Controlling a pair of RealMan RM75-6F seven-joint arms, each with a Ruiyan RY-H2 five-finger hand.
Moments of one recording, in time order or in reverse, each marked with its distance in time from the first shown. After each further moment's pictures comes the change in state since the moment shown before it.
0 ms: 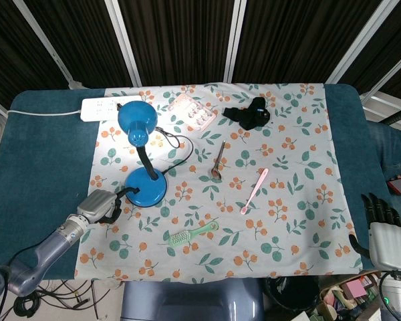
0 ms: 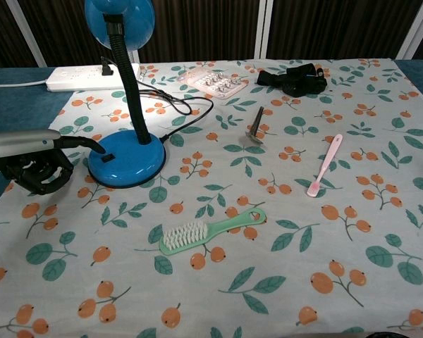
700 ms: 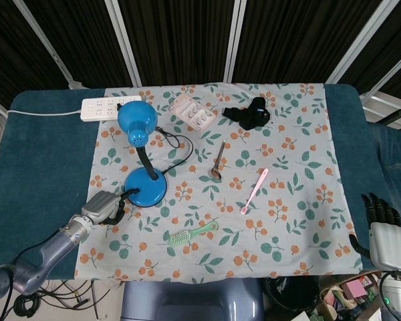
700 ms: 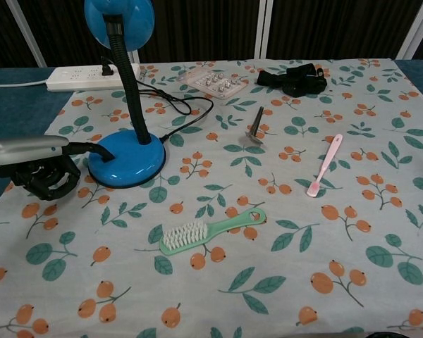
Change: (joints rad) left arm -0.001 -0.027 -0.005 0.028 0.008 -0.025 0.001; right arm -0.001 0.000 0.000 0.001 -0.002 0.002 0.002
